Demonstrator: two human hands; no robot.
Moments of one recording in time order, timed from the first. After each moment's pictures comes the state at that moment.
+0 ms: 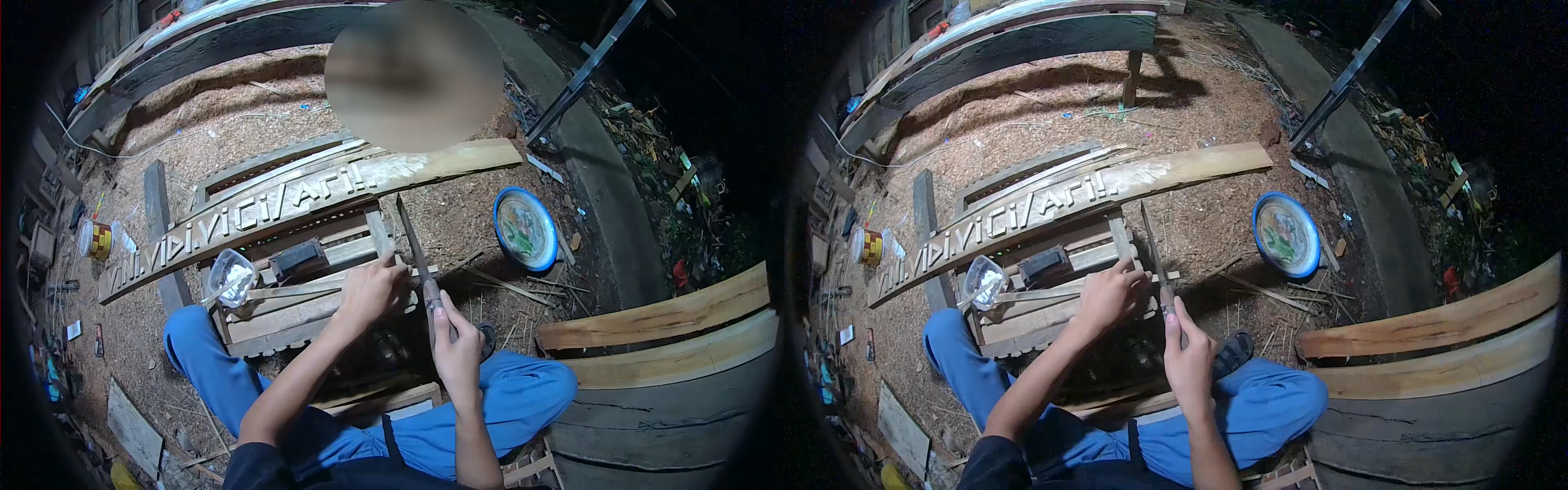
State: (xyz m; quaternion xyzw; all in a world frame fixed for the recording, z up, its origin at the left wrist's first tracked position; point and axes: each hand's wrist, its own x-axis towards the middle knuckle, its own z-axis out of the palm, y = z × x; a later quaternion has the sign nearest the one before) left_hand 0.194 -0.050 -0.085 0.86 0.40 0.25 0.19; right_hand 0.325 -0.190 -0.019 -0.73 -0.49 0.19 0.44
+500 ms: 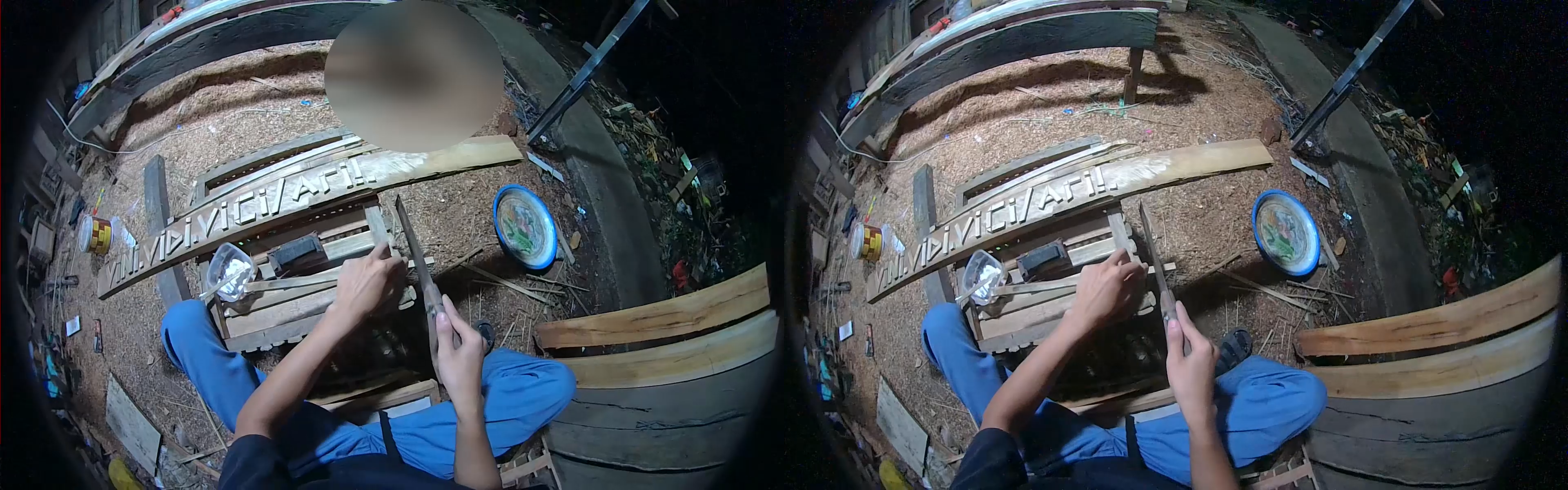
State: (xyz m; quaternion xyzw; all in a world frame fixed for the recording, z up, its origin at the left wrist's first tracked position) left_hand 0.189 -0.043 -0.083 0.87 0.40 0.22 0.17; right_hand 0.324 -0.205 -0.015 -0.72 -0.46 0.22 0.46
